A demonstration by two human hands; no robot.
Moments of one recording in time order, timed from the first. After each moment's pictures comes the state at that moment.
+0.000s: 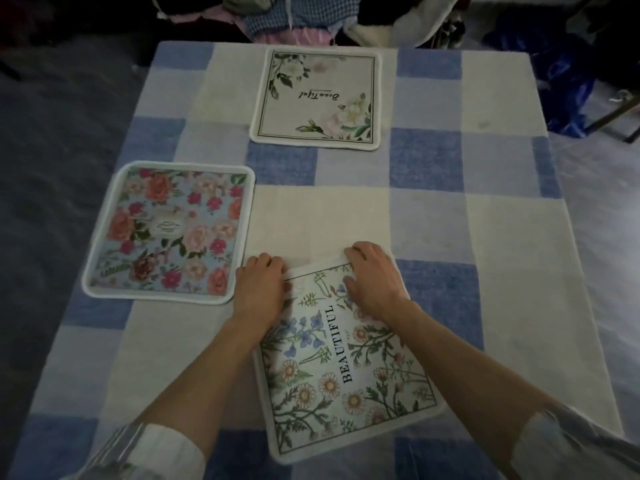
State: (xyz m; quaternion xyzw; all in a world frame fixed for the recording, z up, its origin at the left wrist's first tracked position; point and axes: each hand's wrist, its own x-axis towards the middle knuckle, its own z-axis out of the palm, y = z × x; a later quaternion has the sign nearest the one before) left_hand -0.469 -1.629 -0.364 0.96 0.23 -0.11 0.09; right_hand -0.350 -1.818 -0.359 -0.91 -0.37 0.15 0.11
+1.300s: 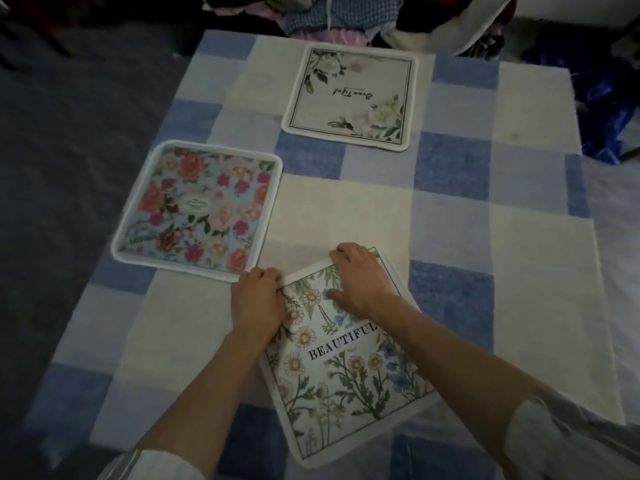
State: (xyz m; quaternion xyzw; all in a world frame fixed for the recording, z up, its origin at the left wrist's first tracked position) left_hand -0.526 -1.644 -0.353 0.93 0.34 -0.06 0.16; right_hand -0.374 -1.785 -0.365 -0.87 -0.47 0.17 0.06
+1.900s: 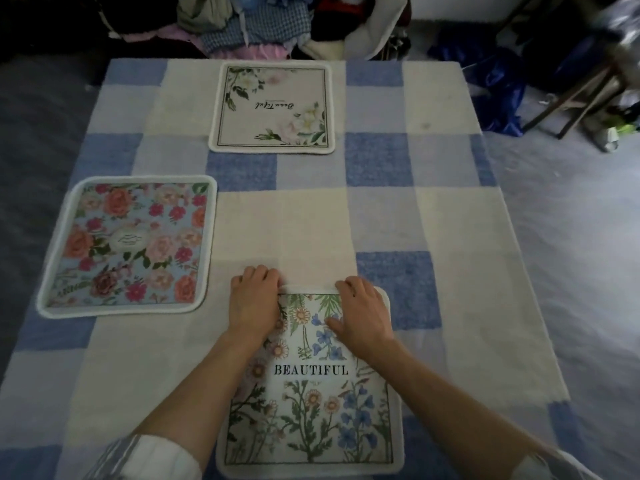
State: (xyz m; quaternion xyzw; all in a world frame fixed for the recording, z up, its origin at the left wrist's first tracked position) left_hand -0.471 -1.677 -0.363 0.98 0.17 -0.07 0.10; right_hand -0.415 -1.879 -0.363 -0.94 -0.28 0.14 0.10
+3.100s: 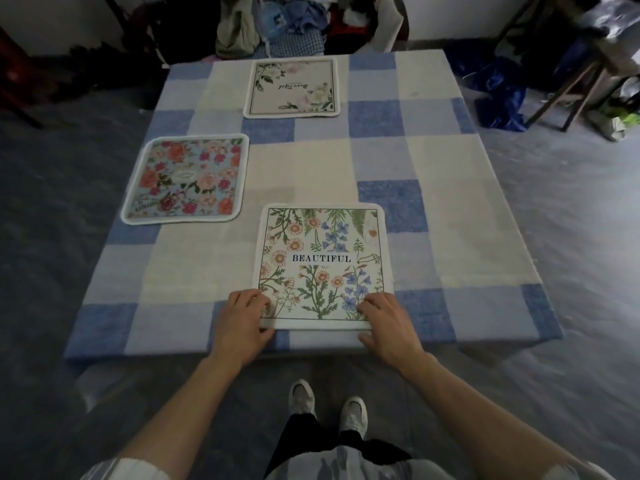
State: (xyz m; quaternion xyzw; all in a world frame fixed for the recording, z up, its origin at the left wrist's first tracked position) left_hand -0.737 -1.737 -0.339 0.98 0.14 -0.07 0.12; right_hand -0.624 -2.009 -0.353 -0.92 -0.33 0.16 0.11
